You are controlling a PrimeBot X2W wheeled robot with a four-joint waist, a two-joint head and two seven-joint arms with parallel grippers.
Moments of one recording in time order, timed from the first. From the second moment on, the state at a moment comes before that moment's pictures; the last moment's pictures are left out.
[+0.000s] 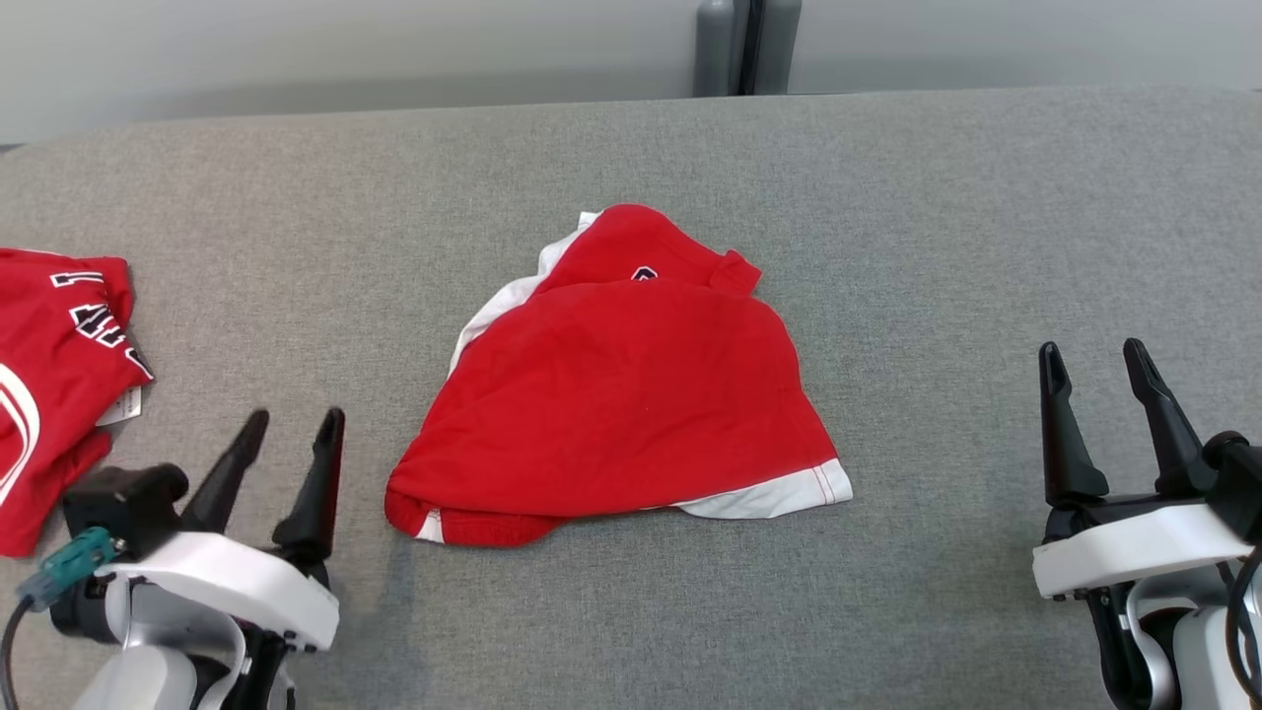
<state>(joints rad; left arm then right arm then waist) -0.12 0.46 -0.34 0.02 -0.74 0.13 0.00 -0.16 -0.05 -0.06 0.08 0.18 0.13 -0.12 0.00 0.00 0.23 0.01</state>
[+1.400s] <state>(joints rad) -0.15 0.42 -0.34 -0.03 -0.55 0.19 -0.18 -0.12 -0.05 -0.07 0.04 0.16 0.13 -0.09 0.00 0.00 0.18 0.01</state>
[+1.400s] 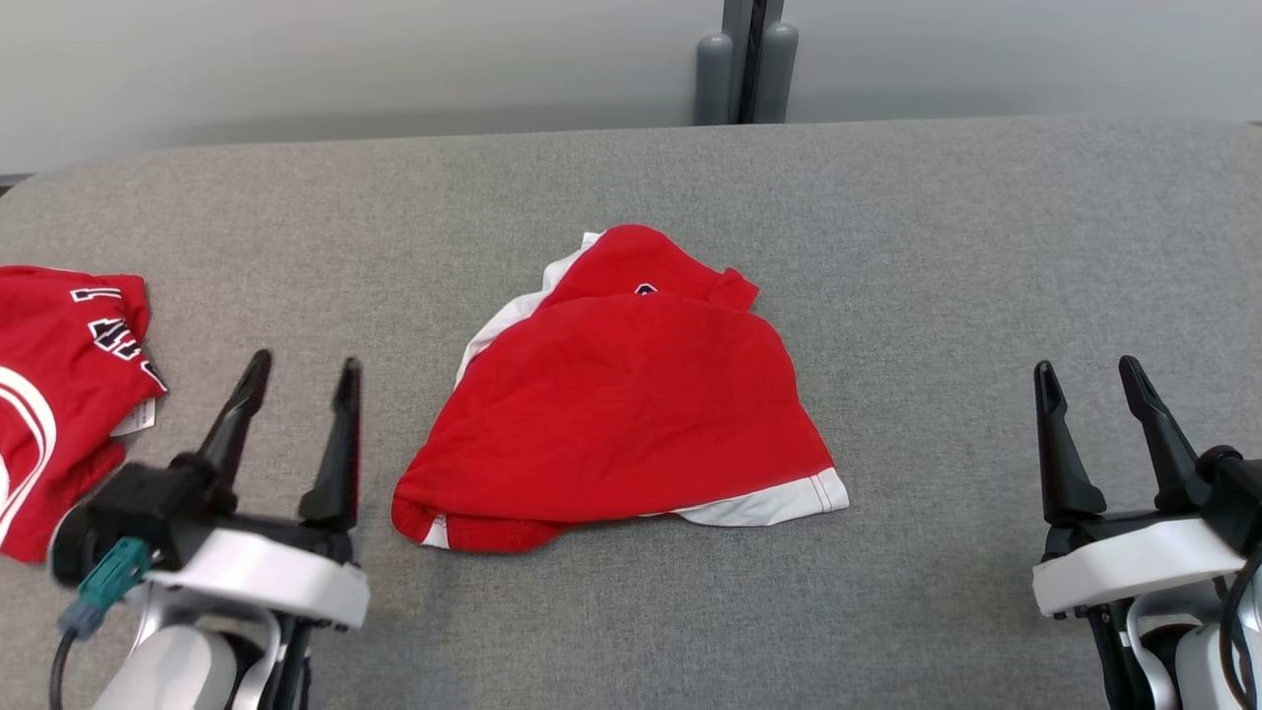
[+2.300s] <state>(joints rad) -0.32 0.43 -0.62 0.05 -0.59 -0.01 0.26 -0.18 -0.05 -0.03 0.11 0.19 0.13 -0.14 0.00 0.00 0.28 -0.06</state>
